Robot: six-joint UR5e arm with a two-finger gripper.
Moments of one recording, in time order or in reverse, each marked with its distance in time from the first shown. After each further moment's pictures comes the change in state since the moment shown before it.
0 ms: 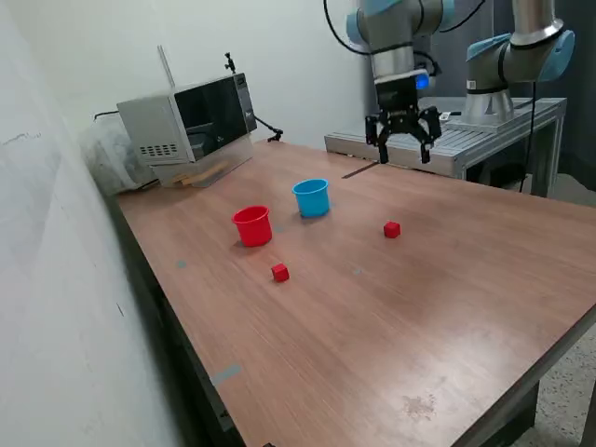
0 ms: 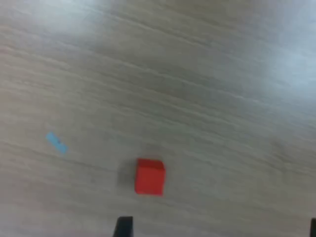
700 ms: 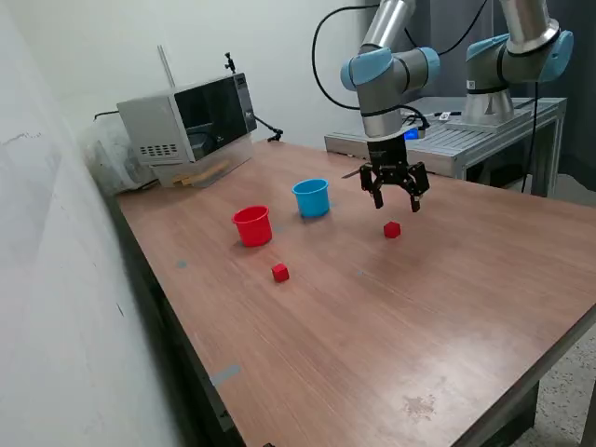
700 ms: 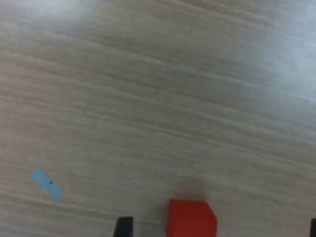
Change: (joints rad) arm -0.026 0.174 -0.001 -0.126 0.000 0.018
